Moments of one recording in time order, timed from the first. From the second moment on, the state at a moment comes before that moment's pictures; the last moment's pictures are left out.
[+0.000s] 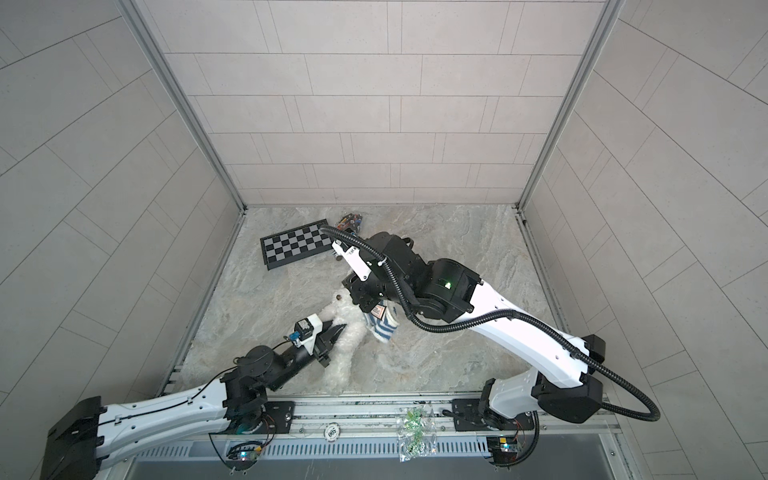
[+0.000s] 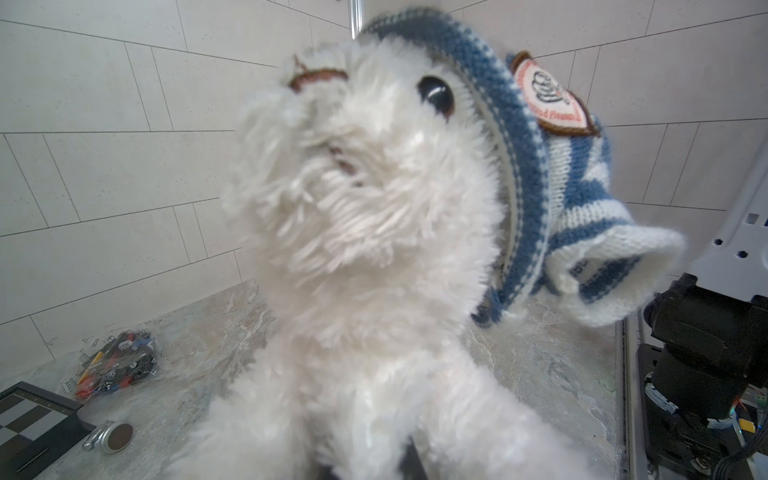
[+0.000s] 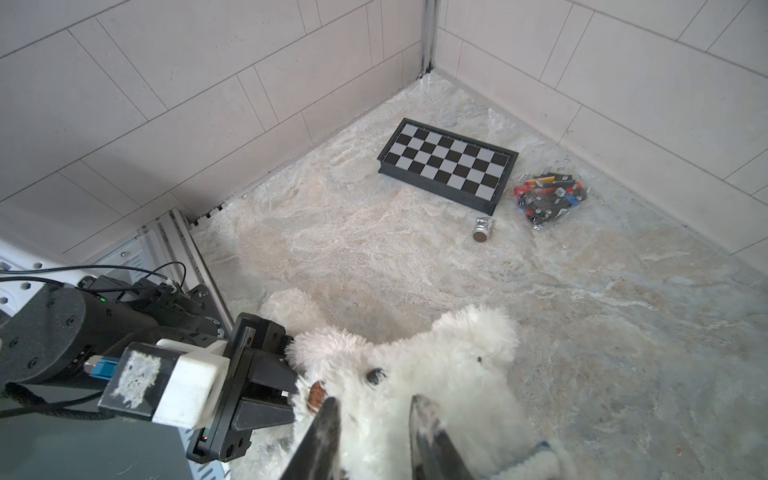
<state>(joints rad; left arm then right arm) -1.11 0.64 0.09 0.65 -0.23 0.07 1.03 1.37 1.68 -0.91 0.09 0.17</state>
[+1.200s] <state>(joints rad) -1.11 0.64 0.09 0.65 -0.20 0.02 0.92 1.03 1.21 -0.71 -0.07 0.40</state>
